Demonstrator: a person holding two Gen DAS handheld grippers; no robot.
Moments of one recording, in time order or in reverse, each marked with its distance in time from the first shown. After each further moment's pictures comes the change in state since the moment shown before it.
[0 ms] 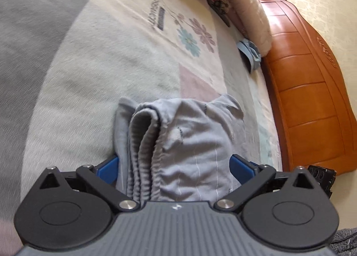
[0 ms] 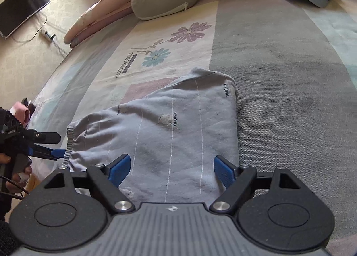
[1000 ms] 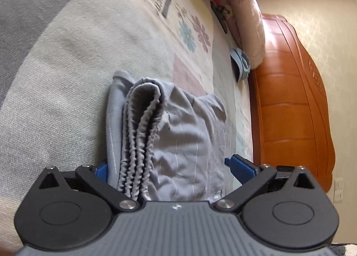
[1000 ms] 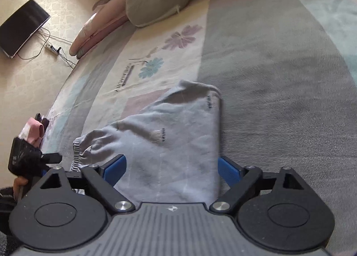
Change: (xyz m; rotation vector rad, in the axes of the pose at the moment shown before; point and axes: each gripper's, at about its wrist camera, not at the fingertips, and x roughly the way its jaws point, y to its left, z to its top) left arm 0.007 0.010 -0.018 -0.186 -0.008 -0.129; right arm -0.001 -0.059 0.030 0.119 0.061 0.131
